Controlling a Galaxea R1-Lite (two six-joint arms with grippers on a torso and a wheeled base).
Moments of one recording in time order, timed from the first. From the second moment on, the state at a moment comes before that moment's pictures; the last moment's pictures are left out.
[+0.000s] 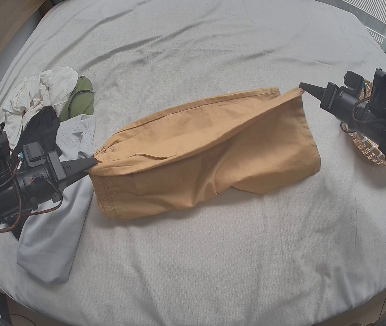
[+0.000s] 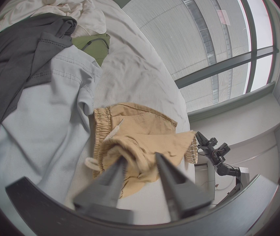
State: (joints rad) left arm -0.08 1.53 -0.60 -0.72 -0.56 -0.70; right arm 0.17 1.76 -1.13 -0.73 0.36 0.35
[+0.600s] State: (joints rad) left arm -0.02 1.51 -0.57 -0.77 -0.49 -0.70; right arm 0.15 1.68 -0.92 -0.74 0.34 0.35
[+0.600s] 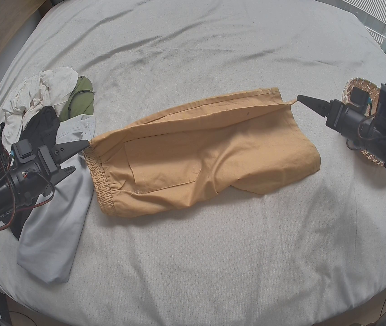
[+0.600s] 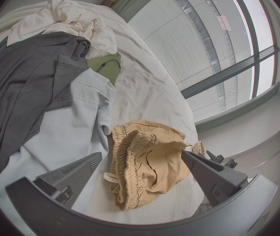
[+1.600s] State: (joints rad) left arm -0.12 1.32 -0.37 -0.77 -0.57 -0.73; right arm 0.15 1.72 -0.48 -1.06 0.34 0.39
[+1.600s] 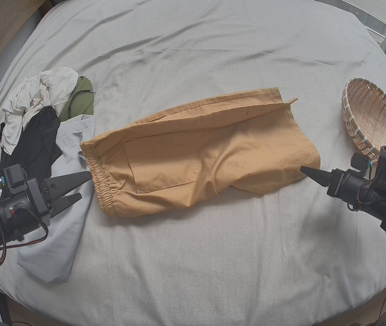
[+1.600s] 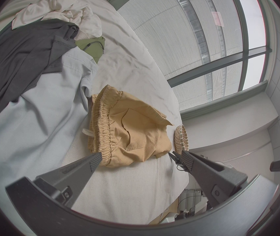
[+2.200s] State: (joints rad) left arm -0.12 1.31 -0.34 -0.79 -0.57 -0.73; right arm 0.24 1.93 -0.61 -1.34 0.30 0.57
